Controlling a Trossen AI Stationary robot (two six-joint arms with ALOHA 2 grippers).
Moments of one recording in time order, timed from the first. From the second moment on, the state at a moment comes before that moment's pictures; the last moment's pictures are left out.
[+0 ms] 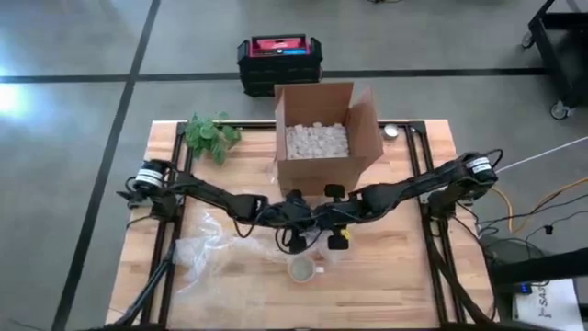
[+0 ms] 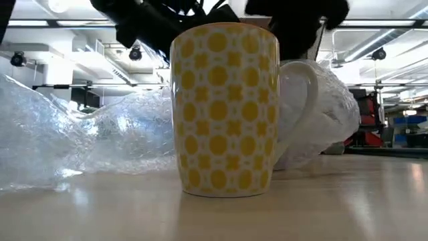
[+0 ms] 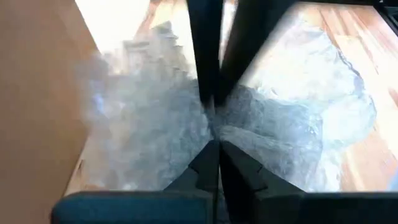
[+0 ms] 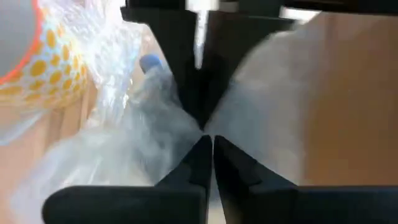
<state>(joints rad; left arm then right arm) -0.17 1.82 1.06 0.17 -0.18 -0.18 0.22 1.68 1.27 -0.73 0.18 0.10</state>
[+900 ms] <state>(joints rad) -0.18 1.67 1.06 0.09 -0.17 -0.18 0.20 1.77 1.08 -0.42 0.12 0.16</state>
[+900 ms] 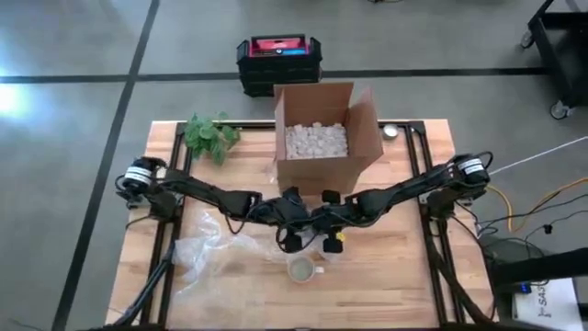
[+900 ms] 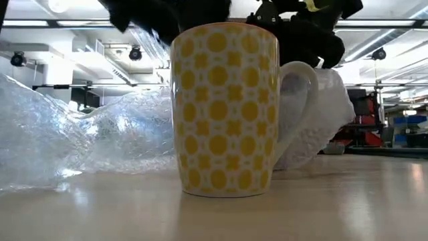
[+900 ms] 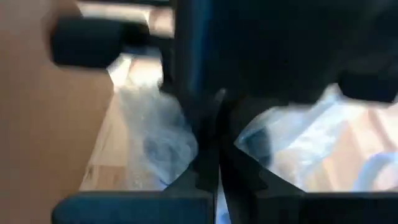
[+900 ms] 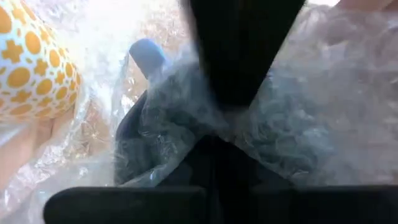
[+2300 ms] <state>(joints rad) -0.16 1.82 1.02 0.26 -0.16 -0.21 0.18 1.73 1.29 -0.65 0.23 0.05</state>
